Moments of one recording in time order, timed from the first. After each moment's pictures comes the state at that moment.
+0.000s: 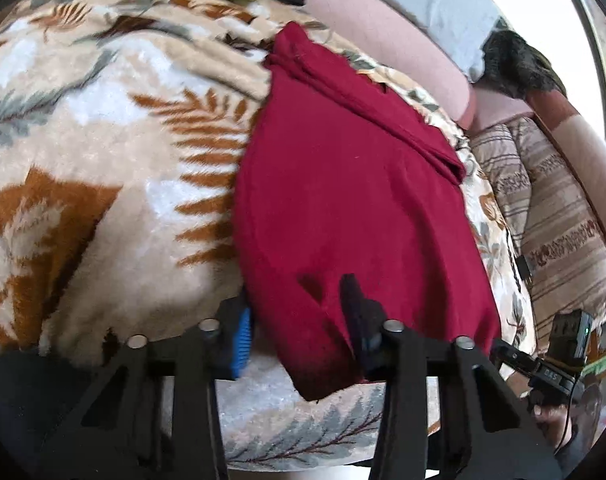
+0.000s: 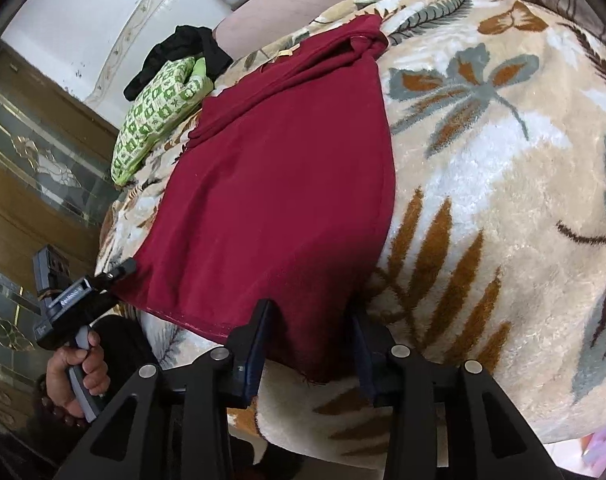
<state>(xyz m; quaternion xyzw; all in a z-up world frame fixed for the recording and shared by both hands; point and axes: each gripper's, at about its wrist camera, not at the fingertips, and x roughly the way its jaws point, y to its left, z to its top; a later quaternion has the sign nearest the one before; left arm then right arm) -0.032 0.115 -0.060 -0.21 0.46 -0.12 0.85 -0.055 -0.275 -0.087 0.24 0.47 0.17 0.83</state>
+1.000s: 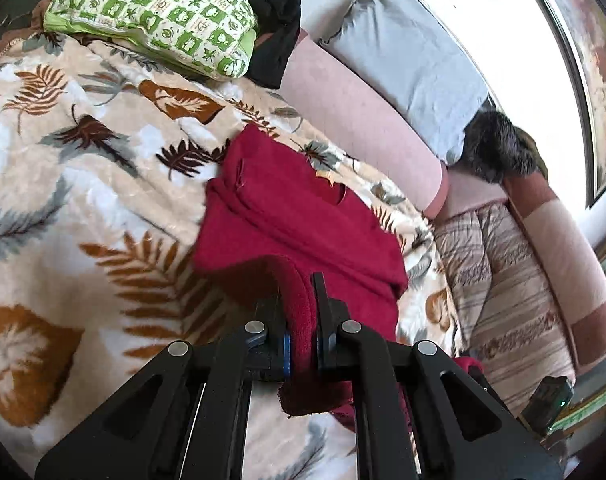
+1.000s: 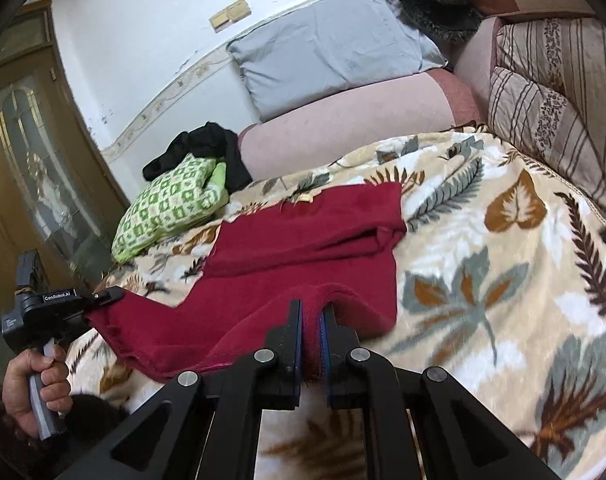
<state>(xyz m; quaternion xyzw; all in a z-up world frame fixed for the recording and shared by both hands) 0.036 0.102 0.047 -0.29 0.37 -0.11 0.87 -0.017 -0.263 0.034 0.16 0.28 0.10 0.94</state>
